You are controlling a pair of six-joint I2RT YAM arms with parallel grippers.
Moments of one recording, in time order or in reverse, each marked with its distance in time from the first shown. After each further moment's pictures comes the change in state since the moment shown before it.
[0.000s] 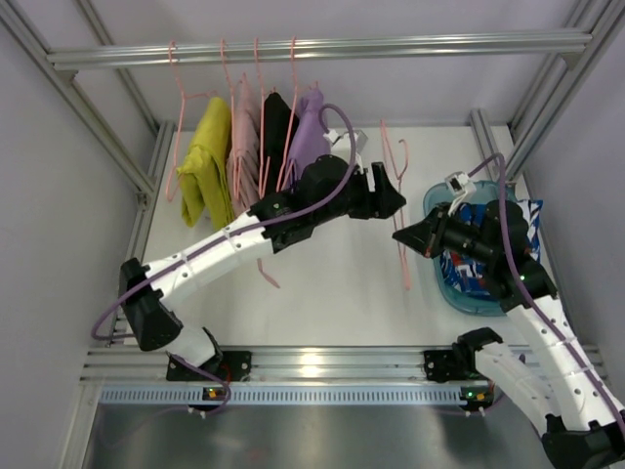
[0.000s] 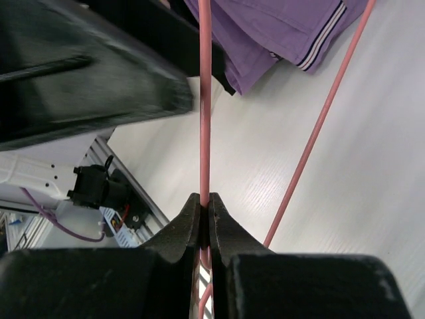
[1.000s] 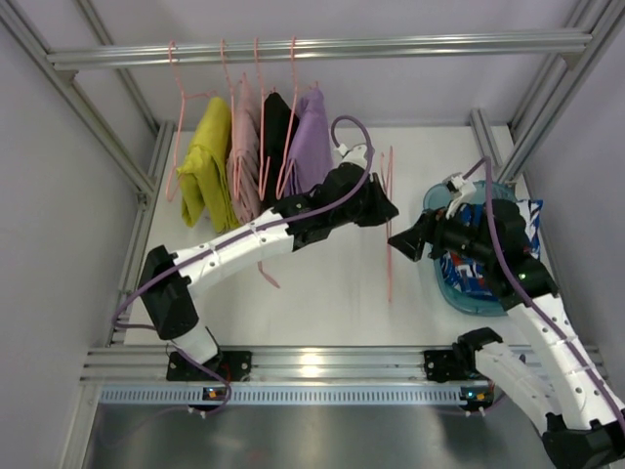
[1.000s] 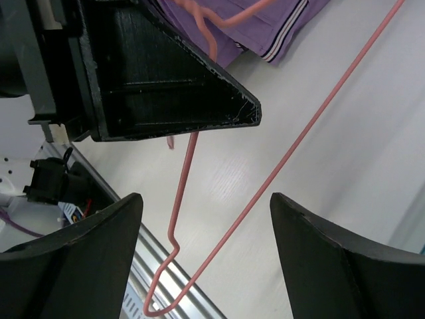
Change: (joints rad) left arm -0.007 0.079 -0.014 -0.005 -0.007 -0.113; right arm -0.015 0.004 0.041 -0.101 0.057 -0.138
